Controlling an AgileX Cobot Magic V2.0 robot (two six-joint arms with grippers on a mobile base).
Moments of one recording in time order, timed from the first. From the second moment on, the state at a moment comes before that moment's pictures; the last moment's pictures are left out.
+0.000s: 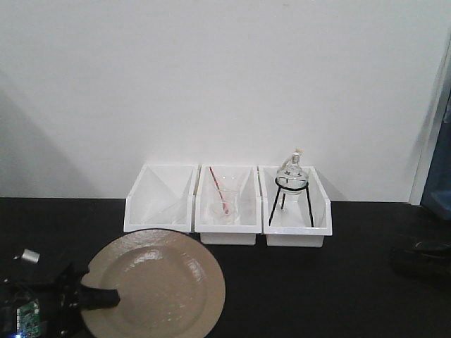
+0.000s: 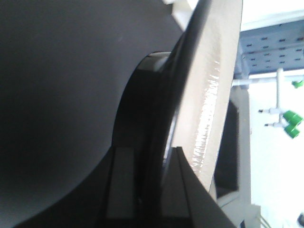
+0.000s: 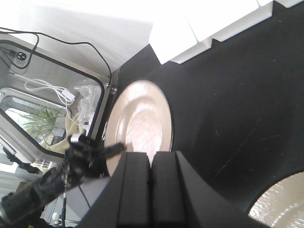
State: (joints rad) left arm 0.04 1.72 -0.87 -1.64 0.85 0.92; right arm -0.41 1.36 -0.83 1.43 1.19 -0.89
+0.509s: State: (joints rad) left arm -0.16 2.04 -1.11 -1.64 0.75 0.80; right arm -0.41 1.36 -0.83 1.43 1.19 -0.89
